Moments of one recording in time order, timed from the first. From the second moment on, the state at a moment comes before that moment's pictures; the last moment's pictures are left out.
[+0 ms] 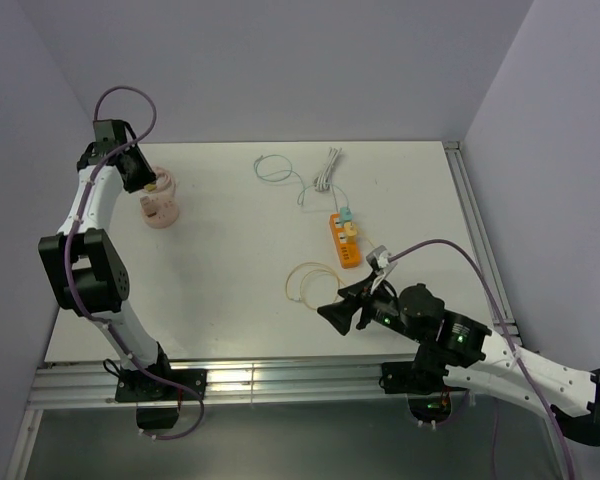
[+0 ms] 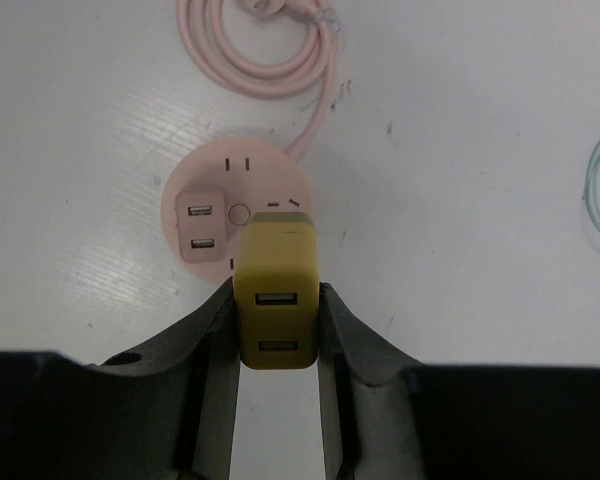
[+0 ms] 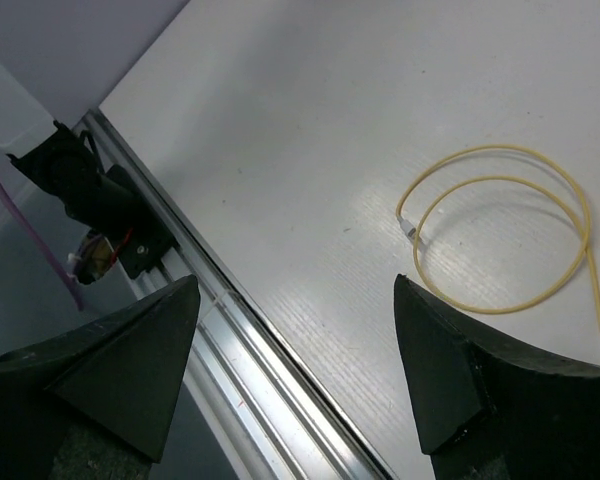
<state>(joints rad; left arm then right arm) 0.15 1.81 1.60 -0.63 -0.02 -0.36 1.06 0.41 0.42 -0.24 0.12 0.51</state>
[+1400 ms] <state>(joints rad) 0.16 1.98 1.62 -0.62 0.06 -0.36 1.06 0.50 0.42 -0.22 0.08 0.49</state>
